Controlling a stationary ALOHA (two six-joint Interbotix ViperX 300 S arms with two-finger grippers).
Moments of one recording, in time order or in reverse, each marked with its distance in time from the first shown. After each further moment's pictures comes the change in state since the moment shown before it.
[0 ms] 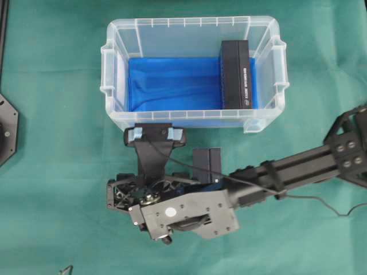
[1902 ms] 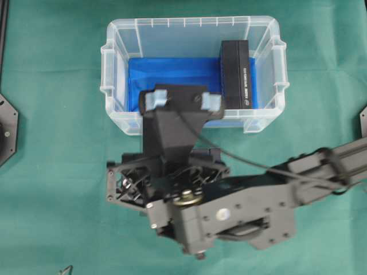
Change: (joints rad) left arm 0.000 0.031 -0.015 0.000 0.002 0.005; right arm 0.028 -0.120 -0.227 -0.104 0.272 -0.069
